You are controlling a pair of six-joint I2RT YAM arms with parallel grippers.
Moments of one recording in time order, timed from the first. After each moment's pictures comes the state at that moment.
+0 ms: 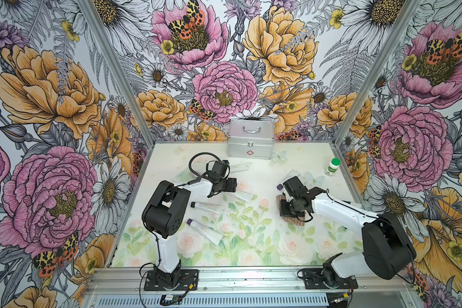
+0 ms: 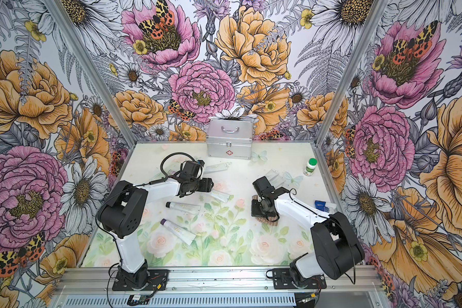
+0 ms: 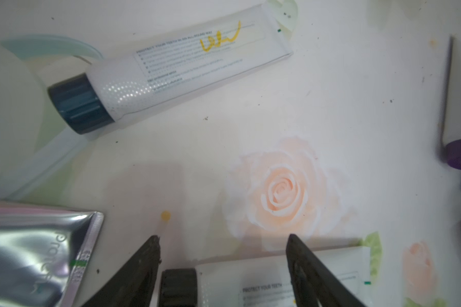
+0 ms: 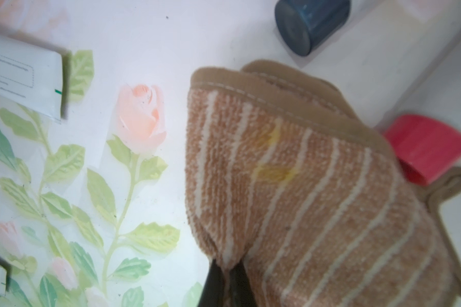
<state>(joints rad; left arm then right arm) -0.45 1.90 1.11 -0.19 0.08 -0.30 0.46 1.43 0.84 -0.68 -0.11 0.51</state>
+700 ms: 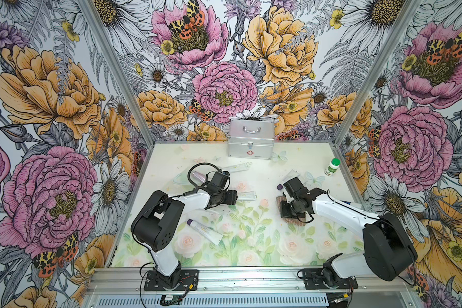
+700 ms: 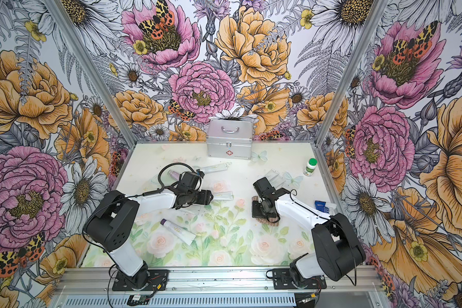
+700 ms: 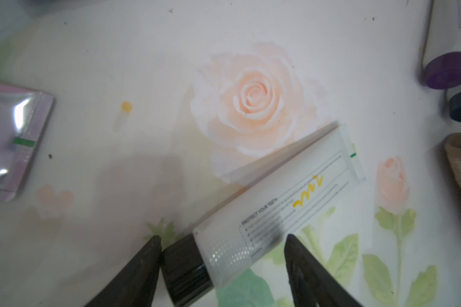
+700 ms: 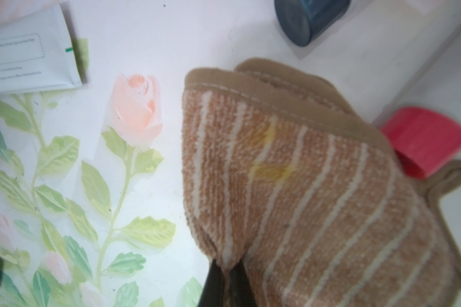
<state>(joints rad) -0.56 1.73 0.90 -0.17 0.09 -0.35 0.45 1.43 0.83 -0.69 -0.11 0.49</state>
